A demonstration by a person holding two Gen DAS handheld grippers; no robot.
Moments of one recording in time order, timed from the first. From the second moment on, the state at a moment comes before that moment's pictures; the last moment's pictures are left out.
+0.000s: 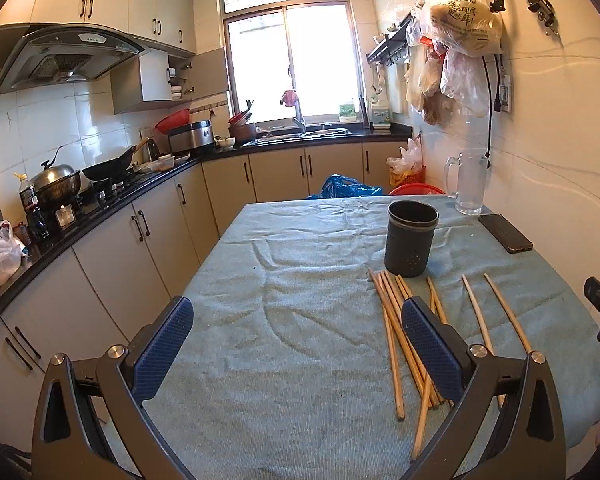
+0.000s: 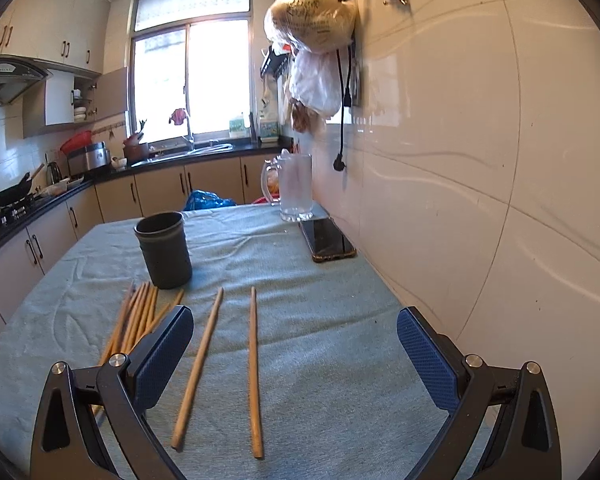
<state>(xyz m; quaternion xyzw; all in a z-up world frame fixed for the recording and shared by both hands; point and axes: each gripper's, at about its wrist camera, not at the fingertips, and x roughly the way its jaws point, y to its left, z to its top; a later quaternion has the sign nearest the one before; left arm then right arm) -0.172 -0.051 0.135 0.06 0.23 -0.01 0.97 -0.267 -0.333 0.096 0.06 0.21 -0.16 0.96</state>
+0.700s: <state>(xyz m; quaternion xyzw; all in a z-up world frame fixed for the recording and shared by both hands) -0.179 -0.043 0.133 0.03 0.25 -0.04 0.97 -0.277 -0.311 0.102 0.03 0.19 -0.16 0.97</state>
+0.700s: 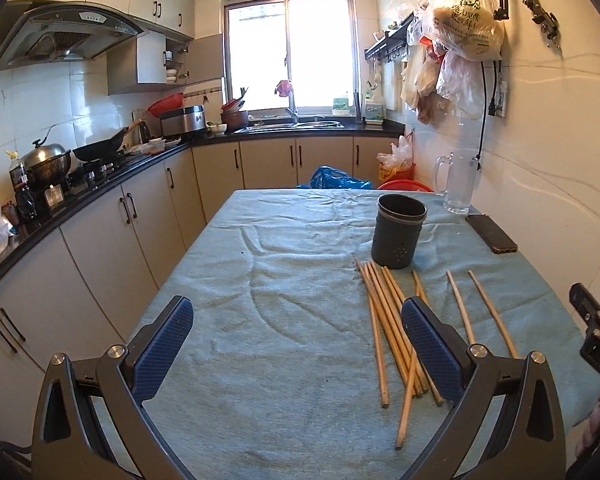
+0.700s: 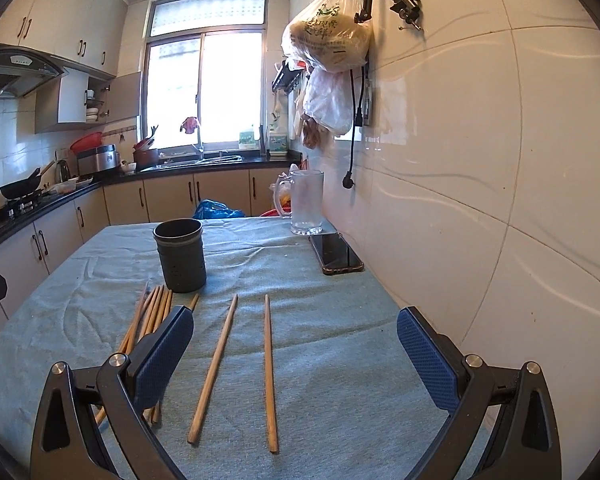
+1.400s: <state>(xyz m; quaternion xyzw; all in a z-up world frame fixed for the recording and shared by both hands) -0.173 -0.049 0.122 0.02 0.27 -0.05 0.96 -0.269 -0.310 0.092 0.04 0.21 -0.15 0.97</state>
